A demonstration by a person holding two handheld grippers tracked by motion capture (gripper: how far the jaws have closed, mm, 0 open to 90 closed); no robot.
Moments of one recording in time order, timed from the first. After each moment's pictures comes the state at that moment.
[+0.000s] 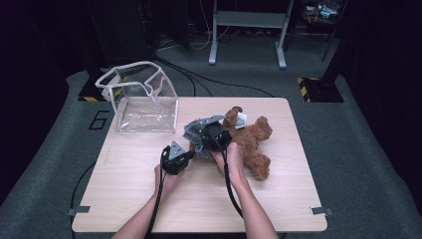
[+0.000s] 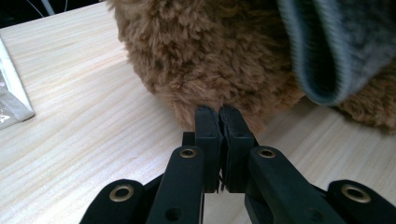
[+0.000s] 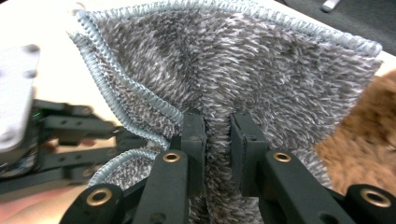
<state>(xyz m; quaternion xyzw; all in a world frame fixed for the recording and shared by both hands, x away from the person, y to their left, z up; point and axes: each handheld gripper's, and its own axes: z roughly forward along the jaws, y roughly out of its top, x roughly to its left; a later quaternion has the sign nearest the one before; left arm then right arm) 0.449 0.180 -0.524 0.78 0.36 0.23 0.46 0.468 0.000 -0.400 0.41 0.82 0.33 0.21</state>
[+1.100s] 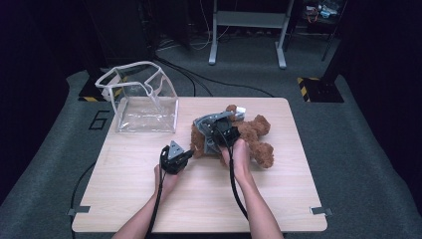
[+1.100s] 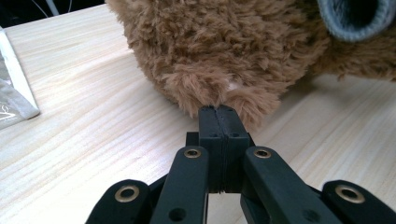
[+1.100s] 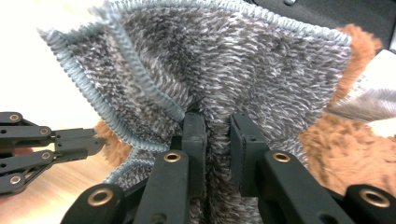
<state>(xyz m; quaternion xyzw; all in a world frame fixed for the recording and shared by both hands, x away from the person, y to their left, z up) 0.450 0.181 -0.524 0.78 0.36 0.23 0.46 0.480 -0.020 -0.397 0.46 0.80 0.31 0.24</state>
